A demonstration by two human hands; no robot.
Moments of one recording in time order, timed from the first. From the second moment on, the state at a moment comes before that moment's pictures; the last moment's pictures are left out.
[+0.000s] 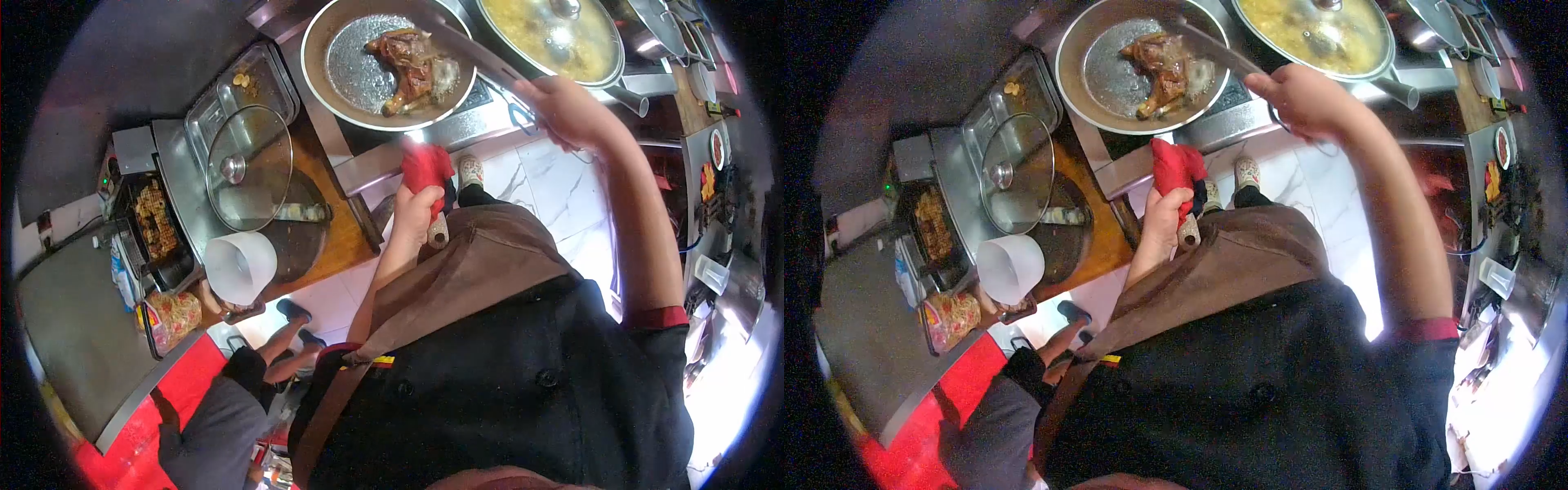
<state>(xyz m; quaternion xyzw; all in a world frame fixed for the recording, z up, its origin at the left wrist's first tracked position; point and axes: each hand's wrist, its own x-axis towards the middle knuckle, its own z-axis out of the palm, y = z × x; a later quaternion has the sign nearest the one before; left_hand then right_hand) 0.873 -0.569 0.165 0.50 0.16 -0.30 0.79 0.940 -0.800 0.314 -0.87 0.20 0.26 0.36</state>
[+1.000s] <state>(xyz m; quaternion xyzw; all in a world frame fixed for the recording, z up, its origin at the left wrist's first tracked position) 0.887 -0.545 0.124 0.34 0.17 -0.43 0.82 0.922 -0.775 0.312 -0.99 0.06 0.10 0.01</state>
